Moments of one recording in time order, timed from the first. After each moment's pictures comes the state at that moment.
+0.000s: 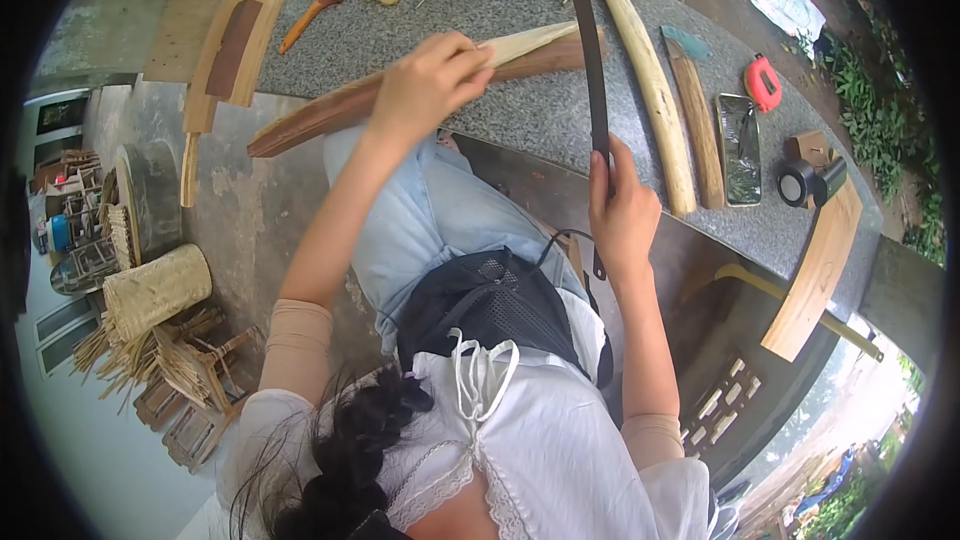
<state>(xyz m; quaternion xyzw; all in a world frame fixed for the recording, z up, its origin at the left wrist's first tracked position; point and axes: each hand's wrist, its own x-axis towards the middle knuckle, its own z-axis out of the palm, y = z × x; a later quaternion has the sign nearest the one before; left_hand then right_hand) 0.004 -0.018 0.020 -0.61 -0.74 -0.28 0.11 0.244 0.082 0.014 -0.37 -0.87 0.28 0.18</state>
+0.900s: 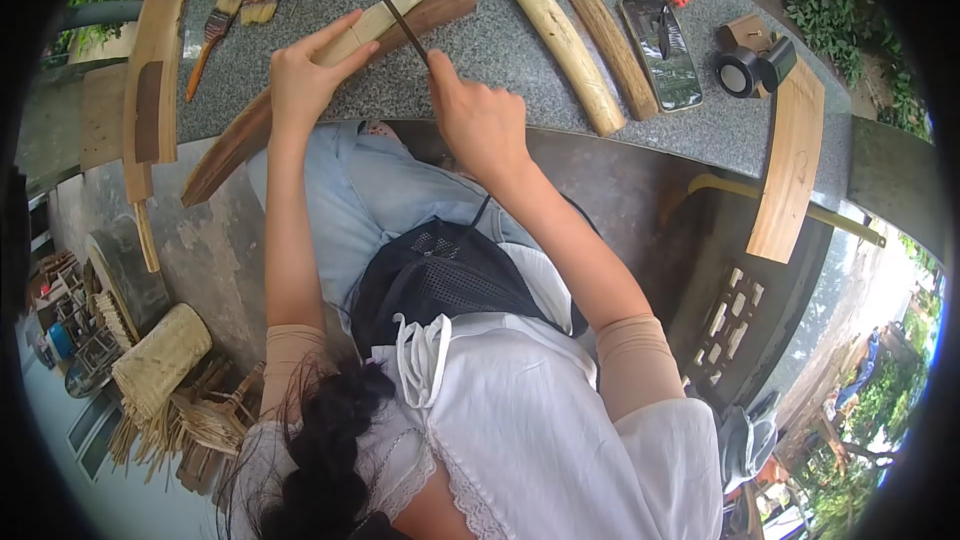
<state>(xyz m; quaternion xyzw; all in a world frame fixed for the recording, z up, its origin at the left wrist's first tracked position) 0.005 -0.002 0.010 -0.47 -0.81 -0.36 -0.06 0.201 0.077 -0.007 -0.31 -0.91 0.18 0.19</state>
